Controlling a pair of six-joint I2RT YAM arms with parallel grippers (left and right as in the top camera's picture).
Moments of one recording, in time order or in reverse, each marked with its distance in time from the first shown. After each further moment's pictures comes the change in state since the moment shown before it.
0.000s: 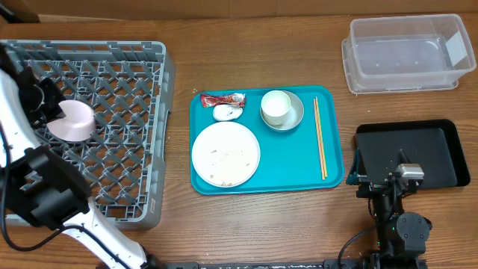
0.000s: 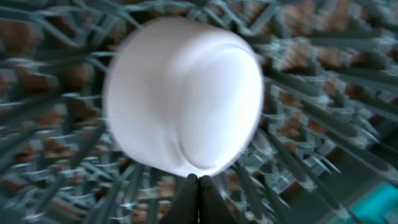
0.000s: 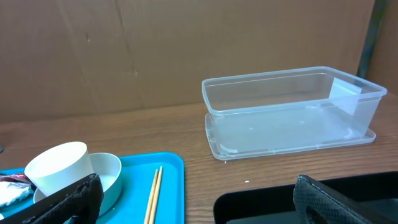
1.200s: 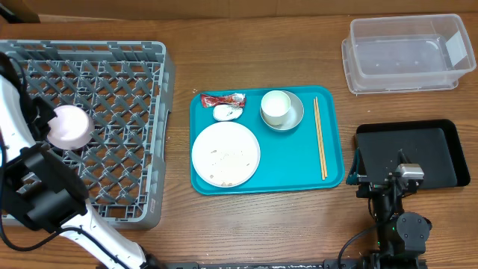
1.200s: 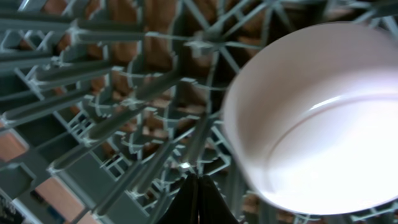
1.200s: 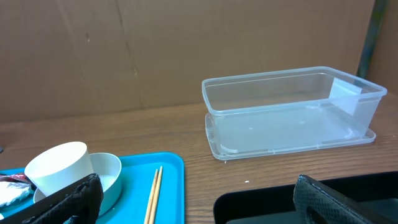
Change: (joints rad) left arm 0.039 -0.007 -0.100 0.019 -0.307 -0.108; right arm 0.000 0.000 0.000 0.000 0.000 0.000
